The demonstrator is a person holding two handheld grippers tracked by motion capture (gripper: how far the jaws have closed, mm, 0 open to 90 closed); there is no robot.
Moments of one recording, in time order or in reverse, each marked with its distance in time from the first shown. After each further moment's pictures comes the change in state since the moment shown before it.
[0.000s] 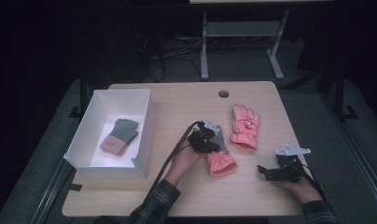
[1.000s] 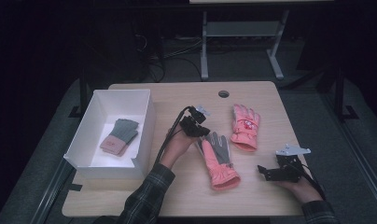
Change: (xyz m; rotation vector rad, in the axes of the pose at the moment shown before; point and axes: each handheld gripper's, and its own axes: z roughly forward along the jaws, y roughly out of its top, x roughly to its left) left arm 0.058 0.018 -0.013 0.013 0.081 -0.051; right arm 0.000 0.000 0.000 0.000 0.000 0.000
